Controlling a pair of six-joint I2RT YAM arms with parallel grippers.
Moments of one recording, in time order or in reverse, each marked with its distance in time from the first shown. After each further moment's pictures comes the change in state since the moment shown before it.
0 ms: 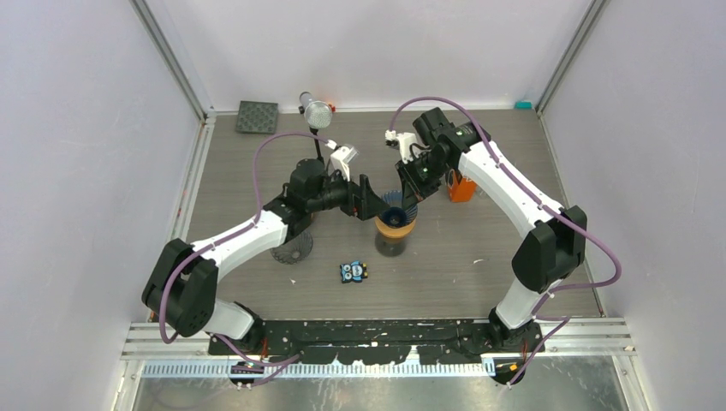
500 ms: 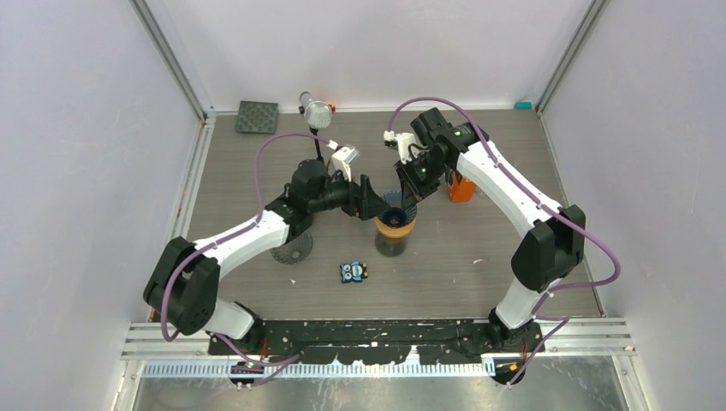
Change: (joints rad) left arm -0.005 0.013 -0.001 0.008 -0.014 0.001; right arm 0.011 0.008 0.005 0.000 0.021 0.003
